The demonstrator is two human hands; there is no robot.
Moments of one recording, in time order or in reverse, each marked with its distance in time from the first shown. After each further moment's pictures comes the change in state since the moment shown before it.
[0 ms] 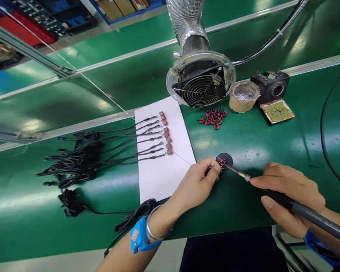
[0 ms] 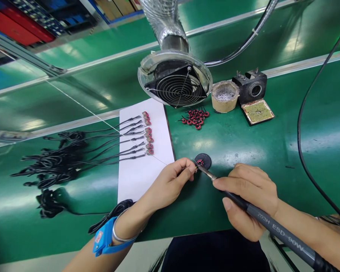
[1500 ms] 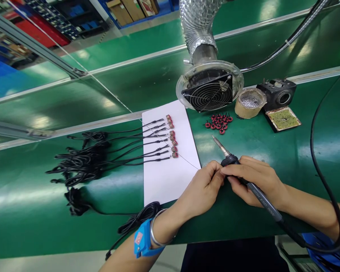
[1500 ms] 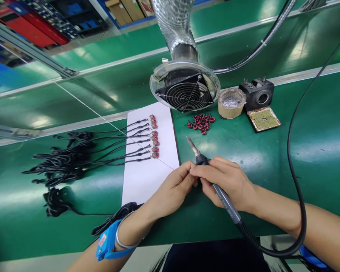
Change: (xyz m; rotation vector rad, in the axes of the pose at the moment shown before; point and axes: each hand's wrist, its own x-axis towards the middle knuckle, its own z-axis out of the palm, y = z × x) left_hand -0.003 0.007 0.002 -0.115 -0.013 0.077; right_hand 0.027 0.030 0.043 -0.083 -0.120 -0.142
